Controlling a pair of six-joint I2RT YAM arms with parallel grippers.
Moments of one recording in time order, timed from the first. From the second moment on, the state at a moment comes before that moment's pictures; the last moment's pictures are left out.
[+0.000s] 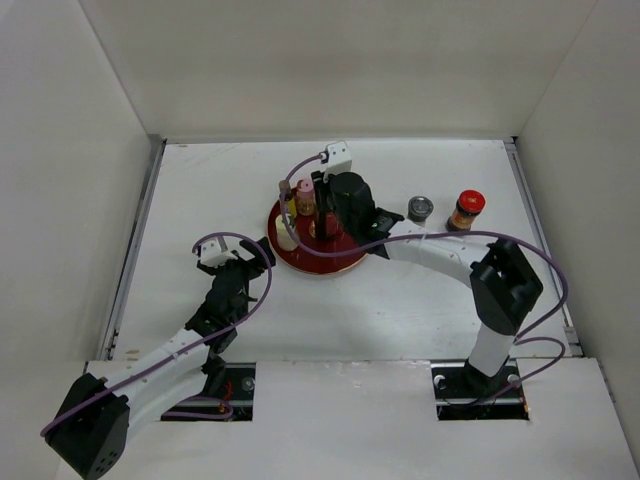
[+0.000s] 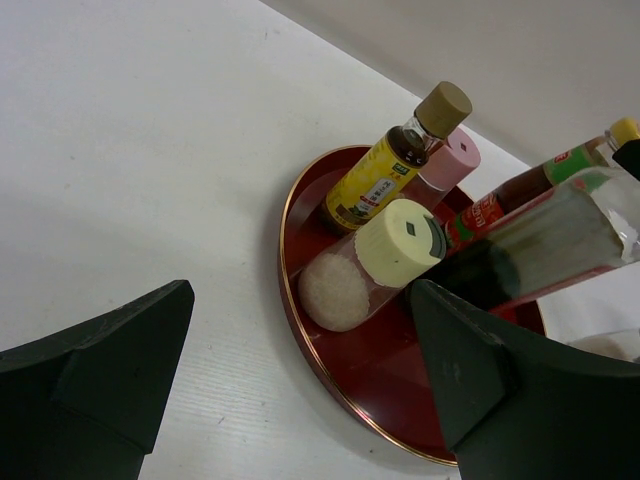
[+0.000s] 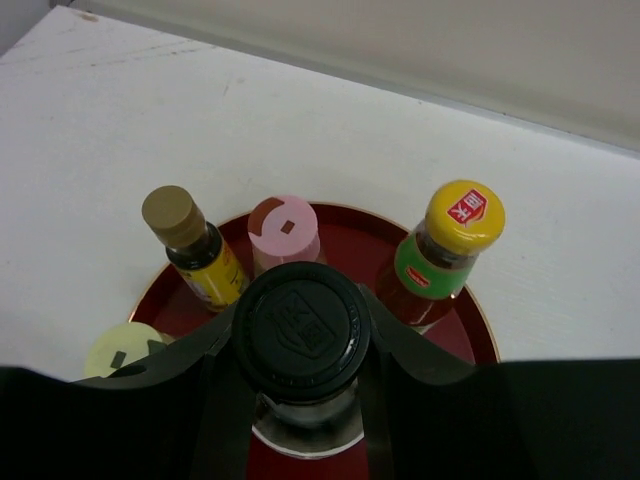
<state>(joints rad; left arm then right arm) -0.60 0.78 0.15 0.55 -0.68 -0.58 0.82 1.77 1.31 0.25 0.46 0.09</state>
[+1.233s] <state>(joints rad) -0.60 0.79 0.15 0.55 -0.68 -0.58 0.68 1.24 0.90 0.36 0.56 0.14</state>
